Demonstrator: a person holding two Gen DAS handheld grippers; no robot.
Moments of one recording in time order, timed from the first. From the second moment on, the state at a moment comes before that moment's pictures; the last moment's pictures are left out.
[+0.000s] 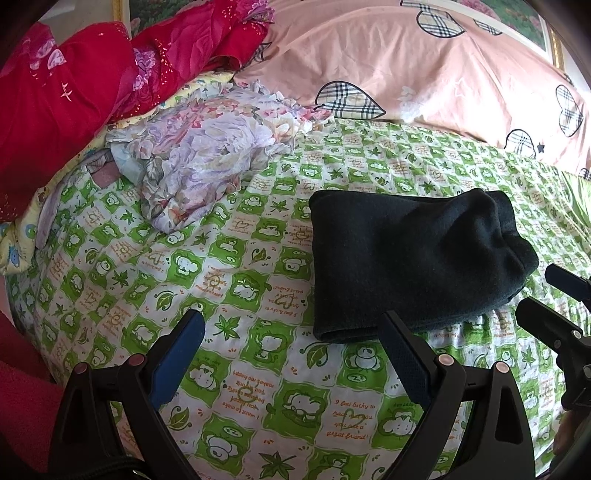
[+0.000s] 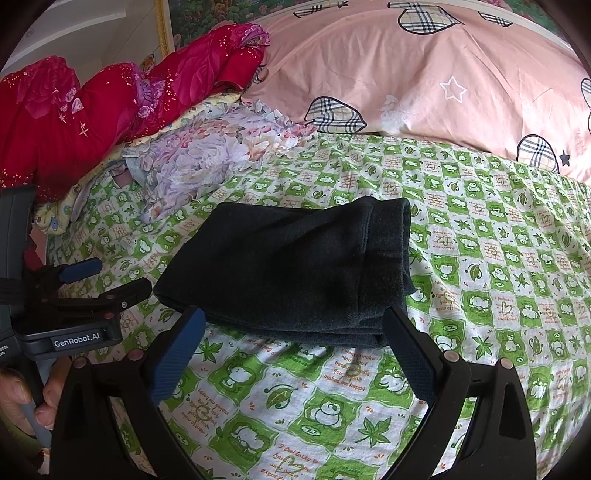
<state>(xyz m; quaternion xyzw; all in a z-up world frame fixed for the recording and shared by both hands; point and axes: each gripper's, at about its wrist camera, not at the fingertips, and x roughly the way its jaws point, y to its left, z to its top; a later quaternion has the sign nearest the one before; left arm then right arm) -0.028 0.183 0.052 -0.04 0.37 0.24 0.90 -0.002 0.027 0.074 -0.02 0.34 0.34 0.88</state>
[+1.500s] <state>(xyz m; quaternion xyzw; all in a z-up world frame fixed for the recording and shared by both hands) -0.026 0.175 0.059 -0.04 0.36 0.24 0.90 -0.001 0.023 0.081 -0.01 0.34 0.33 0.88</state>
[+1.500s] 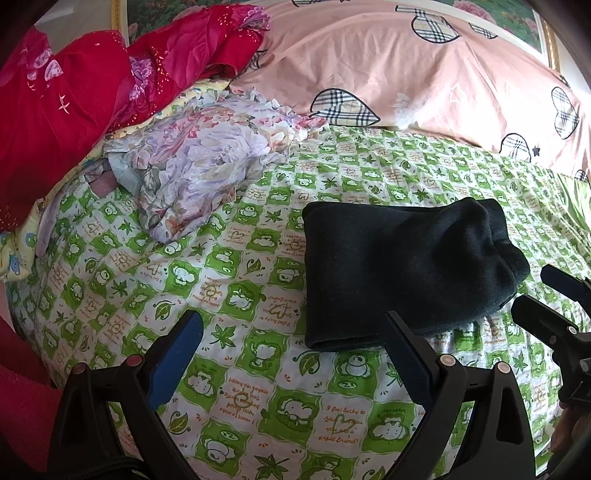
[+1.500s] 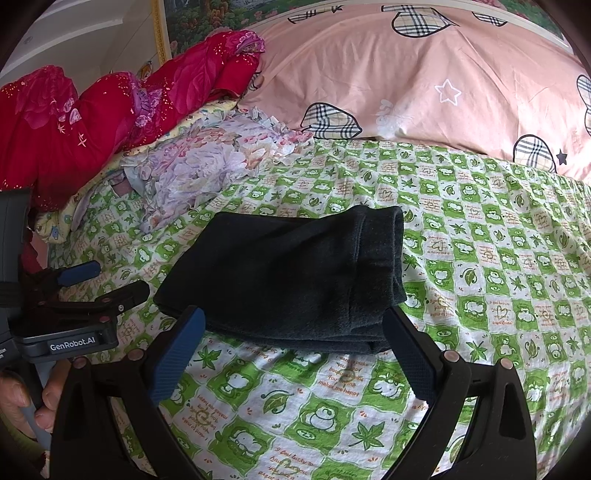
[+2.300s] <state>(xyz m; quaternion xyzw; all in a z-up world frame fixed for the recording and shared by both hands) -0.018 0.177 0.061 -0.04 0.36 0.23 0.90 0.003 0.021 0.083 0.00 0.33 0.32 0.89</state>
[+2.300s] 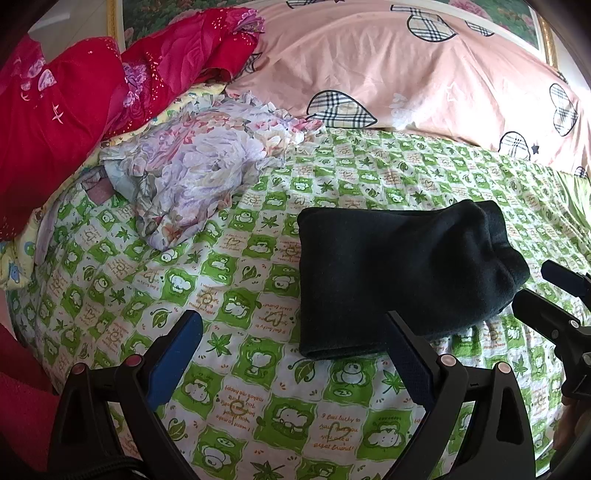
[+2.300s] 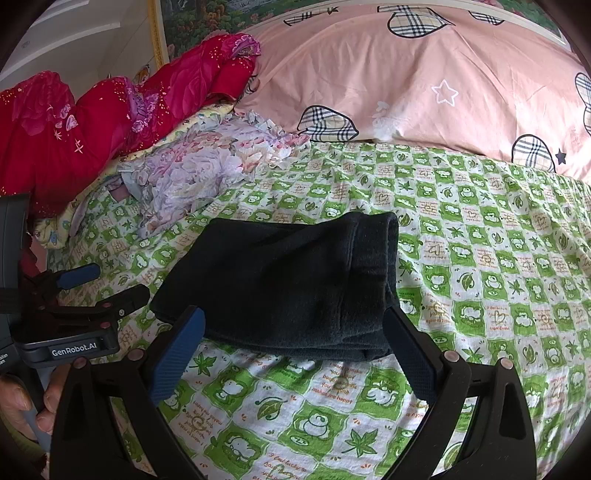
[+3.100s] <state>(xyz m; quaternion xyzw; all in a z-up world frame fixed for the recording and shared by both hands) 0.014 0.178 0.064 -0.03 0.37 0.22 0.90 0.028 0.008 0.077 0.02 0.35 0.31 0.88</state>
